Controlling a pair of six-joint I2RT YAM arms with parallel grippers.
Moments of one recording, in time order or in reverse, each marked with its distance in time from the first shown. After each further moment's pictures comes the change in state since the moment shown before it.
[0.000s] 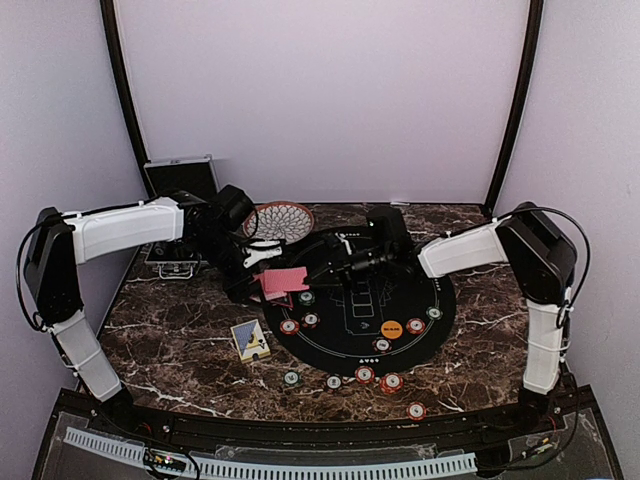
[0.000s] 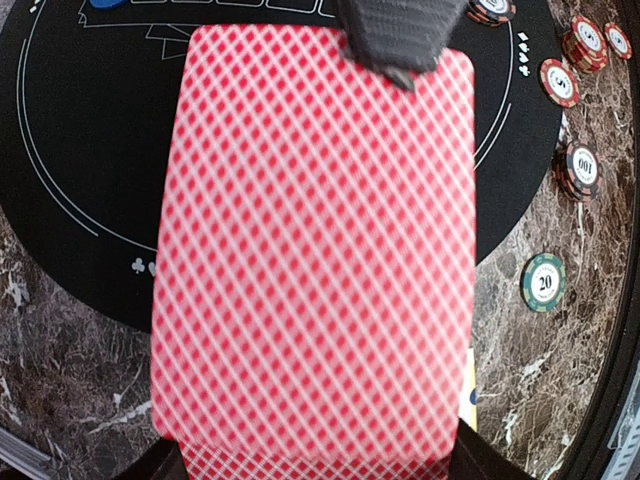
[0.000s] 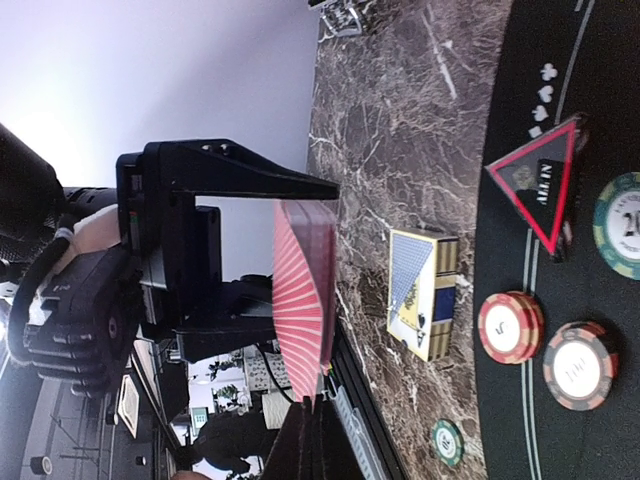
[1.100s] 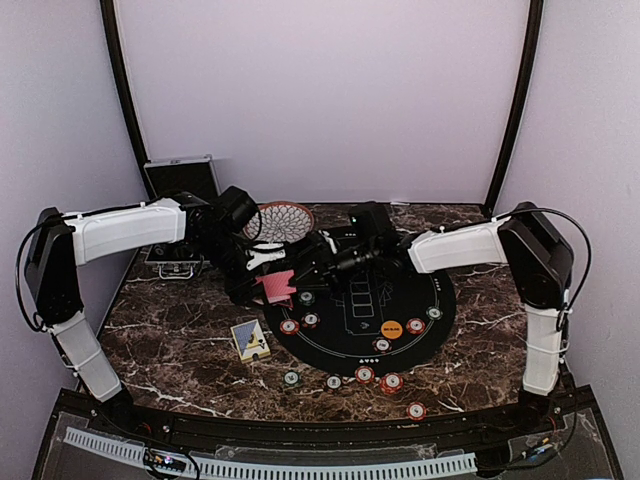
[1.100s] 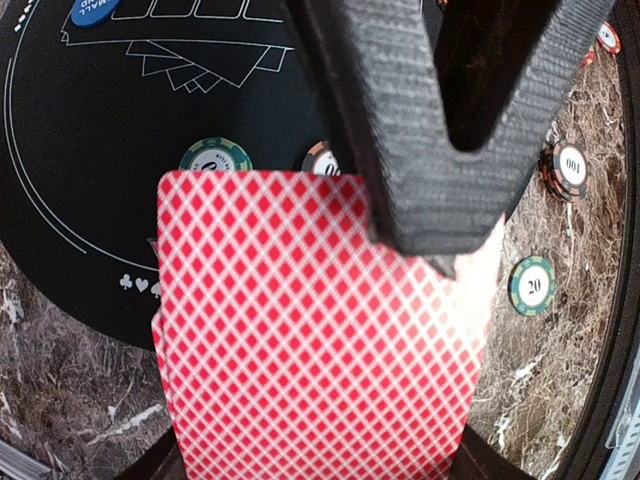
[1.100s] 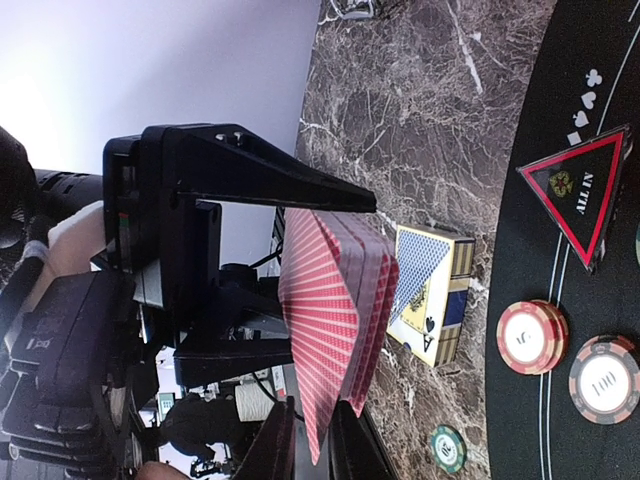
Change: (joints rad) left arm -0.024 0.000 0.000 0.001 0.005 0.007; right arm 0.056 0.003 0.107 -0.182 0.047 -0.124
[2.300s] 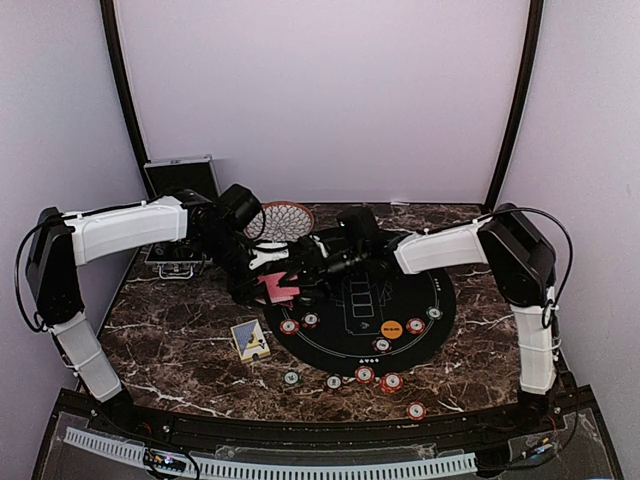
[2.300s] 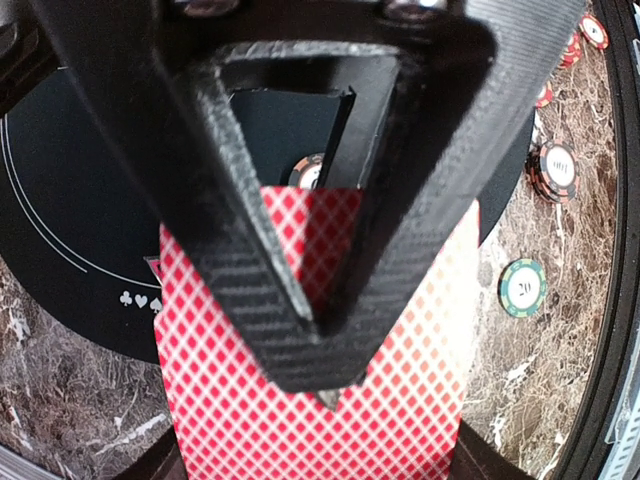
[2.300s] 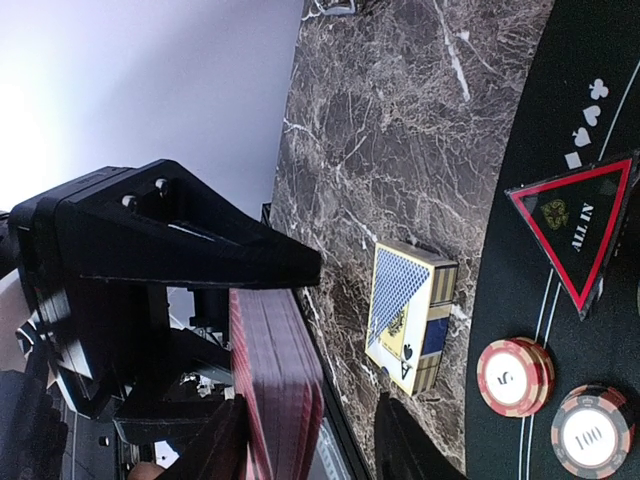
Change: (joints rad) left arm -0.016 0.005 0.030 -0.023 0.002 0.019; right arm 0.011 0.106 0.090 -0.014 -0.003 -0.023
